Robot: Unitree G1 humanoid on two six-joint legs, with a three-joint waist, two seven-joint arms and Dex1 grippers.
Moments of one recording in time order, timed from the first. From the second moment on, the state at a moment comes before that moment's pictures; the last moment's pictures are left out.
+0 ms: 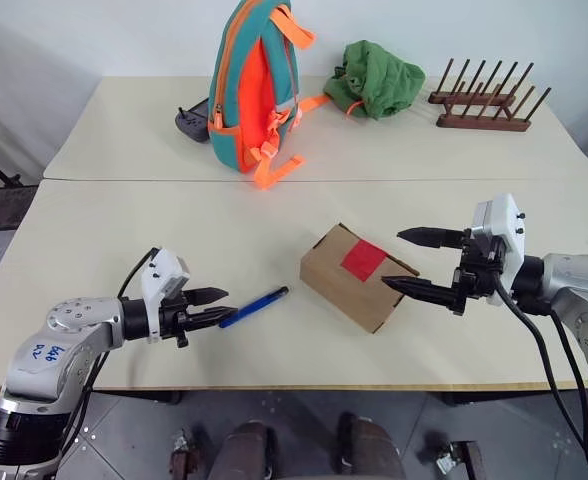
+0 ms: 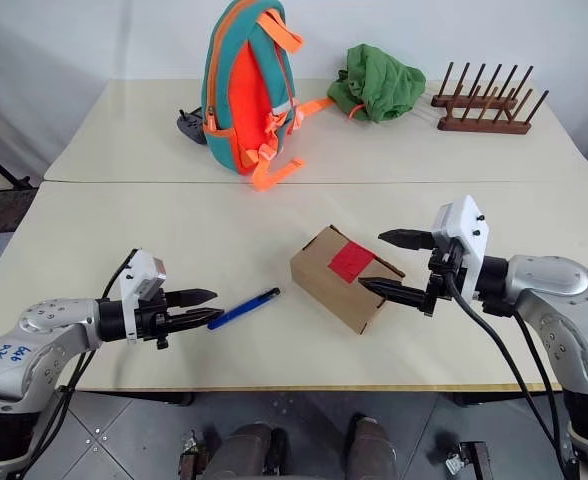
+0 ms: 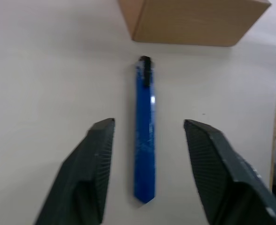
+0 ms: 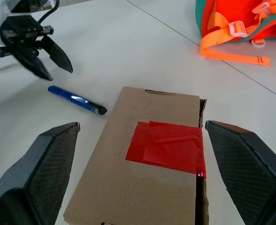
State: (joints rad) left arm -0.16 0.72 0.09 -0.31 -0.50 0.70 -0.91; right arm -0.30 -0.86 -0.18 -0.37 0.70 0.63 0.96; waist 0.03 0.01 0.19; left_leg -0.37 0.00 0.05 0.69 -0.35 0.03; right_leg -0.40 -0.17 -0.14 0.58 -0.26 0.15
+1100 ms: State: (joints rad) left arm -0.20 0.72 0.00 -0.24 -0.41 0.71 -0.88; right arm -0.27 -0.85 -0.21 -0.40 0.71 0.63 0.94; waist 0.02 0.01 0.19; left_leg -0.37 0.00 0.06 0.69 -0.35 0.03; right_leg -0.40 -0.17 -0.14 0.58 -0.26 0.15
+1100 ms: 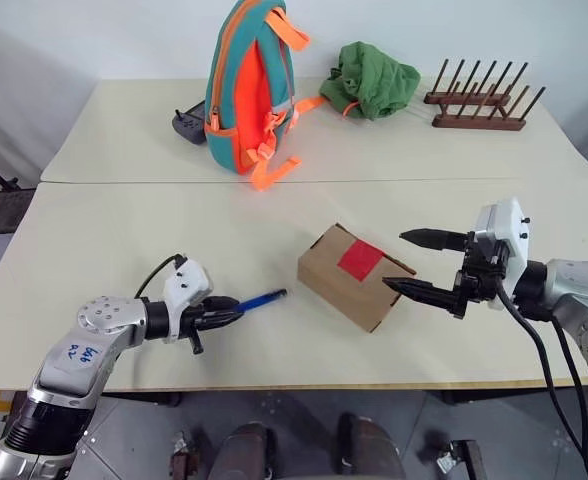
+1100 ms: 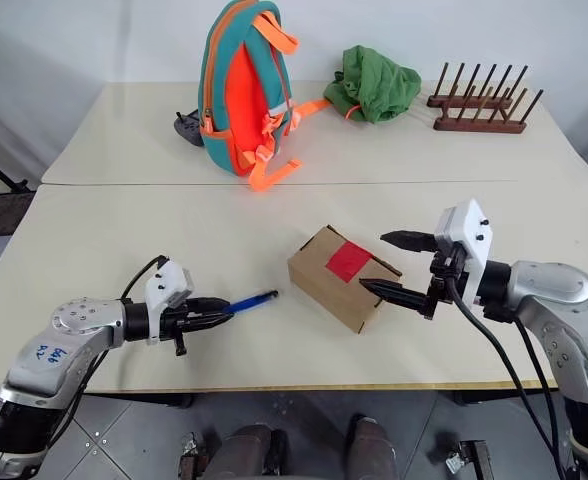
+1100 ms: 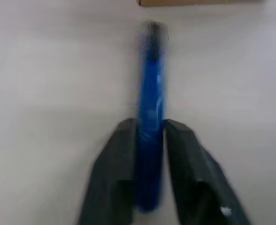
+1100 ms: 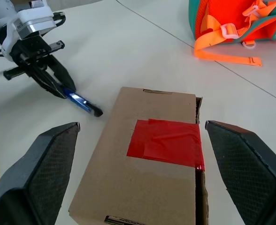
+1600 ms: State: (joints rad) left arm -0.36 0.68 0.14 -0.14 -0.71 1.41 -0.79; right arm -0.28 -0.85 -0.20 -0.40 0.71 0.63 0.93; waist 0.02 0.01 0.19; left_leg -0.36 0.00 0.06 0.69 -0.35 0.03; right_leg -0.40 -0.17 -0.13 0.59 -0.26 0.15
